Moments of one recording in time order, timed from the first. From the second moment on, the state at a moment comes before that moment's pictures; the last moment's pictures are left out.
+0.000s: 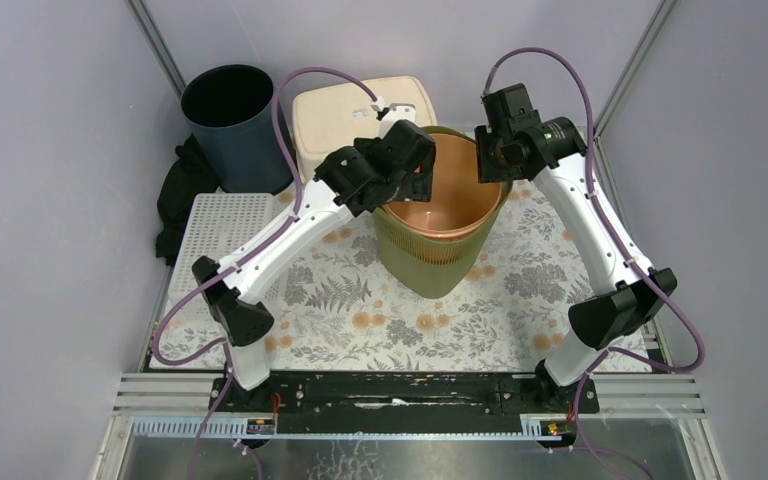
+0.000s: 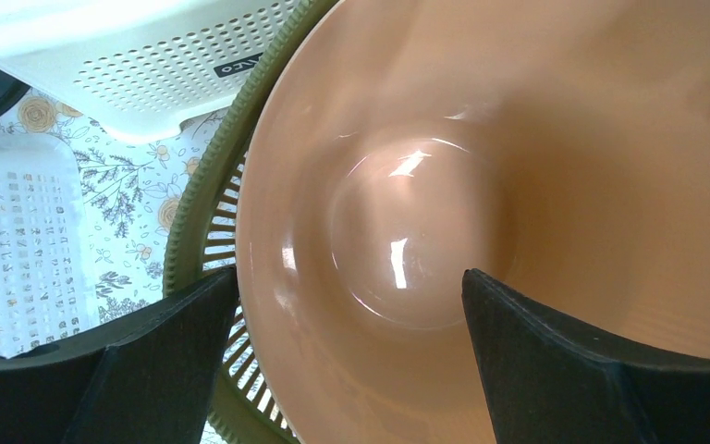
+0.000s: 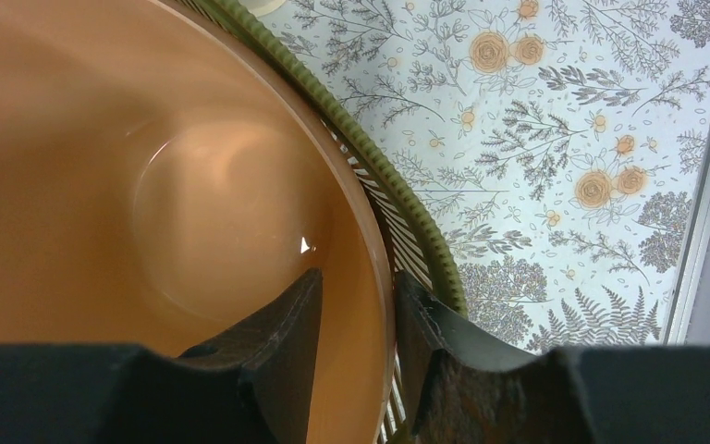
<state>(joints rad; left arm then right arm) -0.82 1.81 2.08 -1.08 -0.48 -0.56 0.42 1.66 1.94 -1.18 0.24 0.24</state>
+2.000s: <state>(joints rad) -0.81 1.65 2.09 -1.03 -0.40 -0.51 0.40 1.34 1.80 -1.03 0.19 0.22</state>
